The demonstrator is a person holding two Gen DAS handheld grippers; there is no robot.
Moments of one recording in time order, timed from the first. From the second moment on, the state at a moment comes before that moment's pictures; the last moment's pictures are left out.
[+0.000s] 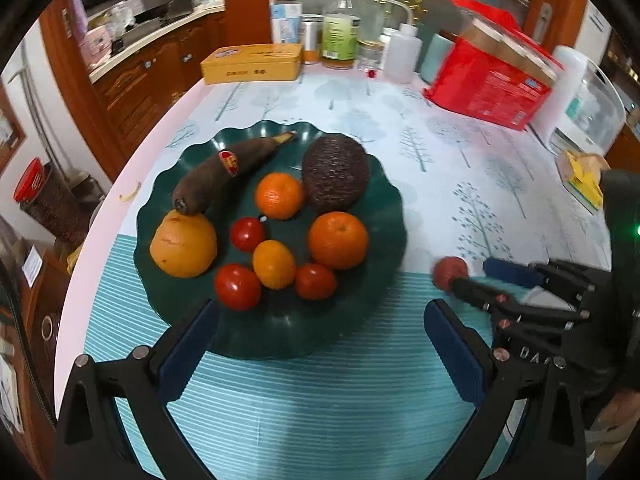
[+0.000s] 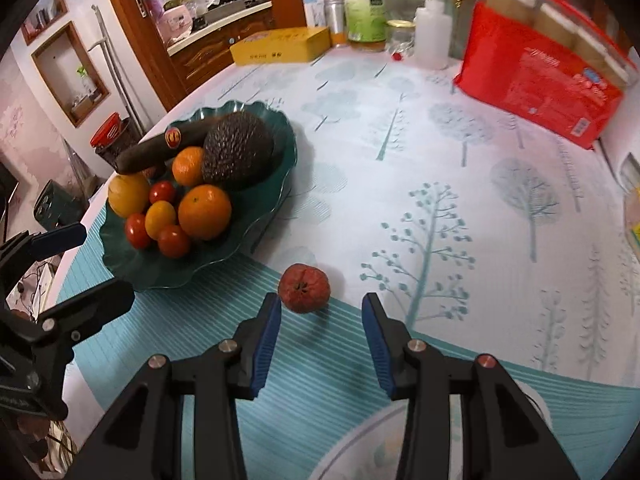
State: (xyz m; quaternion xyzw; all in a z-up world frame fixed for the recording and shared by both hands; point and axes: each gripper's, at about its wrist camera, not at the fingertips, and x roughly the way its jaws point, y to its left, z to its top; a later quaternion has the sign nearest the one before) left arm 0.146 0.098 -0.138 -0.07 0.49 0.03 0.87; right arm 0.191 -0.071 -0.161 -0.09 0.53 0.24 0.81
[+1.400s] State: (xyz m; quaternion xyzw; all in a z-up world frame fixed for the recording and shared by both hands) left arm 0.117 0.129 -0.079 -0.04 0.52 0.04 0.86; right arm 0.146 -0.044 -0.107 -0.04 0.52 0.21 0.82
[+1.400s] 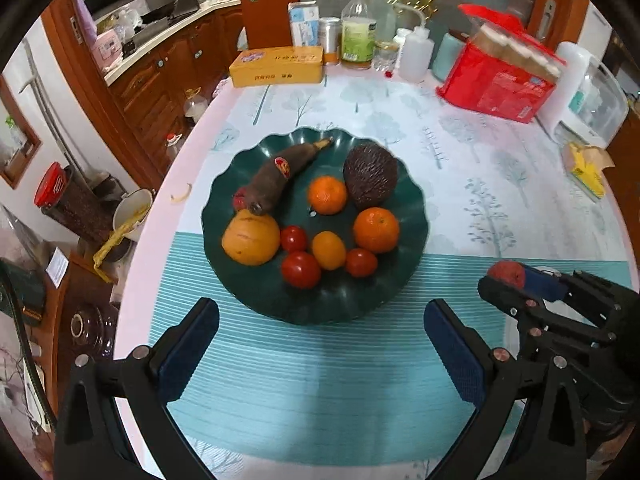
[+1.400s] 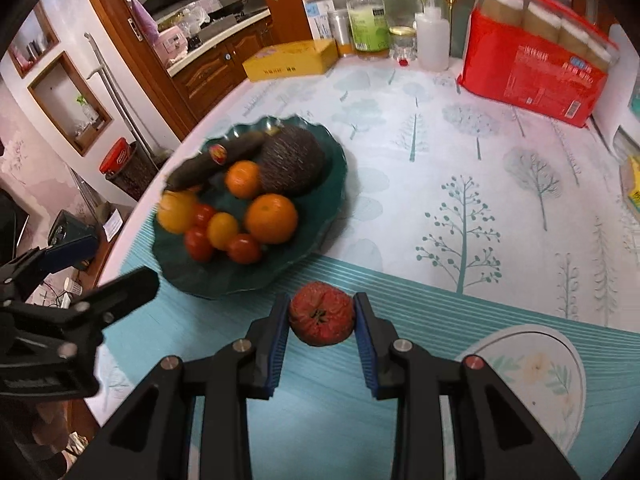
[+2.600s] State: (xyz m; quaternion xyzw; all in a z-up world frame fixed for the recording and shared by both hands) left arm 0.178 0.231 -0.073 -0.12 0.47 0.09 0.87; right arm 0.229 0.066 -0.108 -0.04 0.54 0.26 0.80
